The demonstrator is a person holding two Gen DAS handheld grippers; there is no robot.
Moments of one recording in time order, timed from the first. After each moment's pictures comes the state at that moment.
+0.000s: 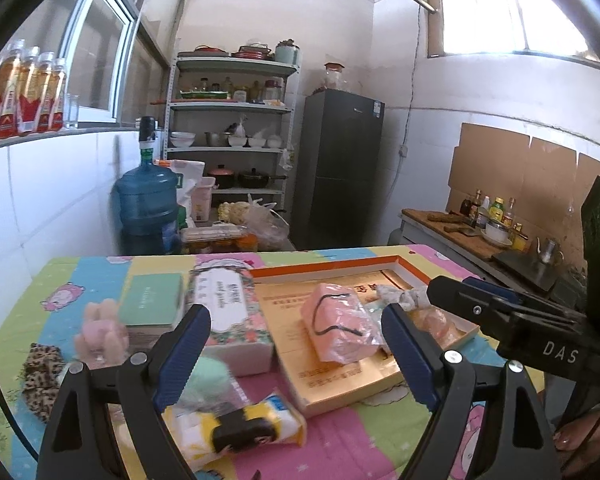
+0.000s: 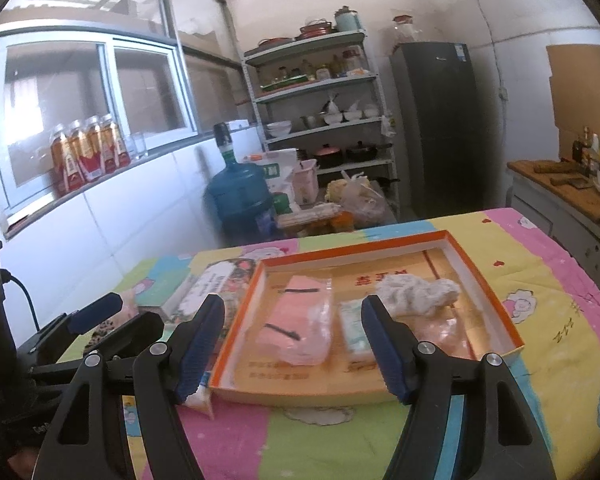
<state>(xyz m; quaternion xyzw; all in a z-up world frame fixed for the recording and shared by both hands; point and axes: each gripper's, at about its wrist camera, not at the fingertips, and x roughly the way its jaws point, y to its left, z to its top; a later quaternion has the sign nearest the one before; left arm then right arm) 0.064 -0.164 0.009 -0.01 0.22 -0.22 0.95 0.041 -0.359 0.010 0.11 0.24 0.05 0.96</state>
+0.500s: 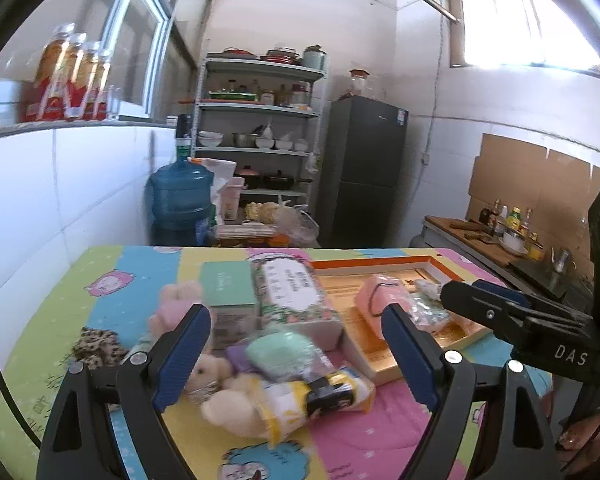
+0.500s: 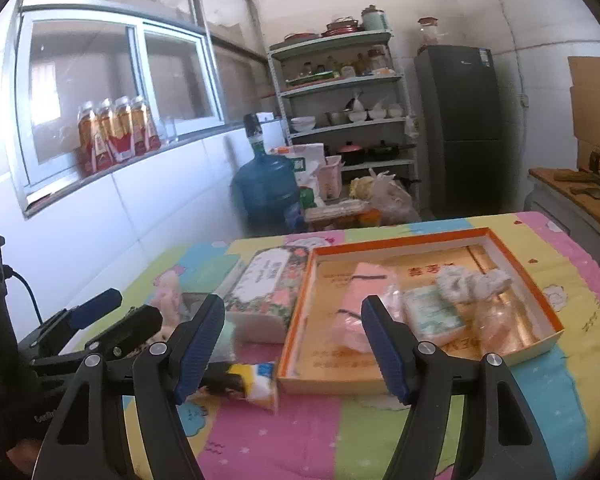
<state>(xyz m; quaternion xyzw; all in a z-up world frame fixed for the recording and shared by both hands) 0.050 -0.086 0.004 -0.03 0.21 -0.18 0.96 0.039 -0.293 0.010 0.09 0.25 0.08 0.96</state>
